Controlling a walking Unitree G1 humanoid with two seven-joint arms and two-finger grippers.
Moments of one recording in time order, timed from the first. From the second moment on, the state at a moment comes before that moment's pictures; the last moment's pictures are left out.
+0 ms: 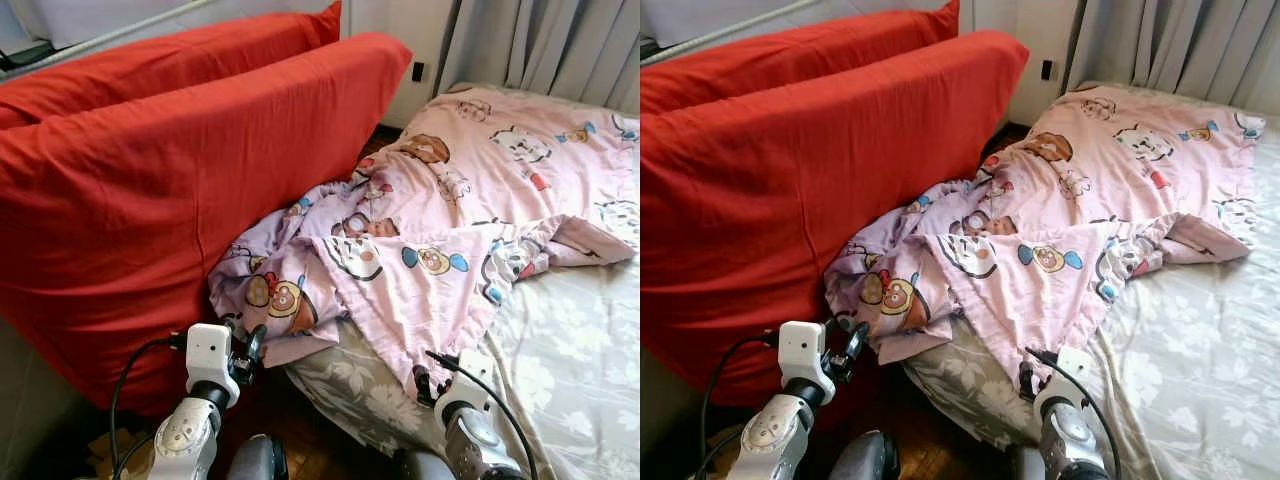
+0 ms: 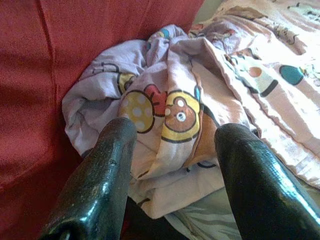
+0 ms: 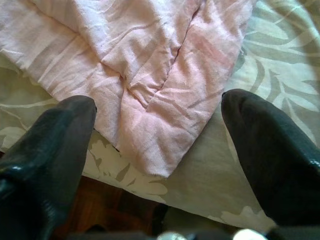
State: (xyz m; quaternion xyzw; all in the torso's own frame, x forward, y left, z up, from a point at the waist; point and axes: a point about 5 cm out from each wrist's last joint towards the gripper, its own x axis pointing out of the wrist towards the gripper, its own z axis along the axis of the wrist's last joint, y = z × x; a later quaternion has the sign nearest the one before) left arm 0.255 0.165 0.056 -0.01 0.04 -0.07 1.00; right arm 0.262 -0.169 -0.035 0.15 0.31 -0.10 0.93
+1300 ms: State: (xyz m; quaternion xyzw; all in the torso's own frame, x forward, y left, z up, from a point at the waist) left arm 0.205 0.171 0.061 0.00 0.08 -0.06 0.99; right arm 0.279 -0.169 -0.022 0.18 0.29 -0.11 0.93
